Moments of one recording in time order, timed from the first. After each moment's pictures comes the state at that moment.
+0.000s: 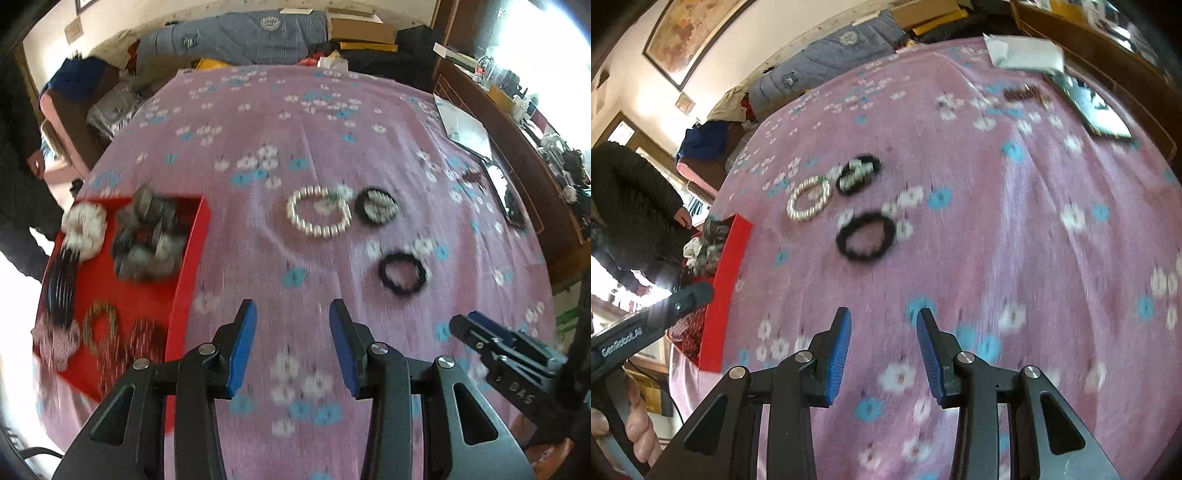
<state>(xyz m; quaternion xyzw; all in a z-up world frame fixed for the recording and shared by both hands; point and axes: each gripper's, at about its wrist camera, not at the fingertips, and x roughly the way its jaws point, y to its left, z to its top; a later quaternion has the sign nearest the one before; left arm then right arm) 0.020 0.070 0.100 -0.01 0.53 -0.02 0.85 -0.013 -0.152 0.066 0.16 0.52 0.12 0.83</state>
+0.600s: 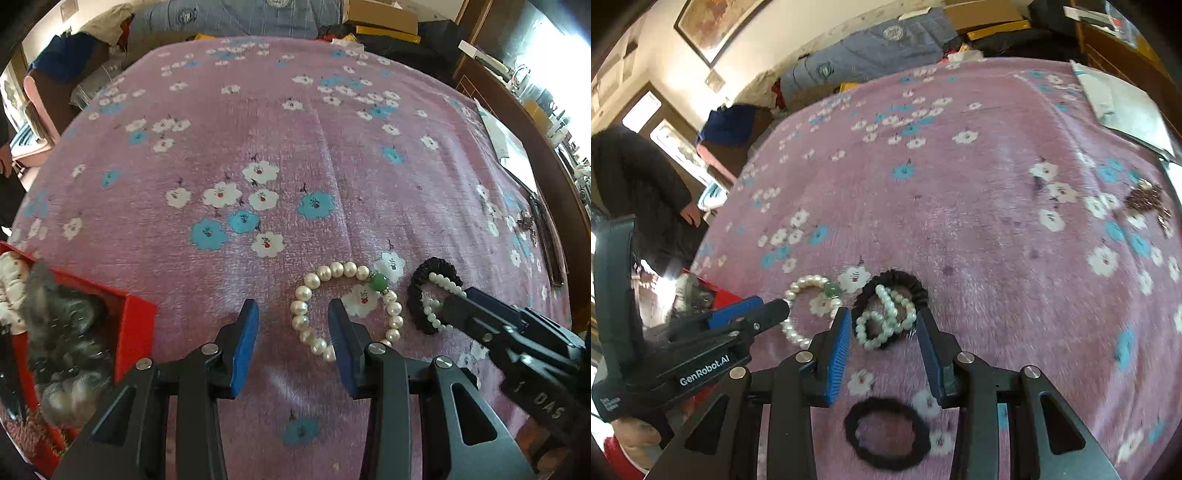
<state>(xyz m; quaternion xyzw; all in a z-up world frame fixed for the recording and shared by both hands) 0.149 0.080 0.024 -0.05 0.56 -0.02 0.83 0.129 -0.108 0.034 0.12 0.53 0.19 0.82</state>
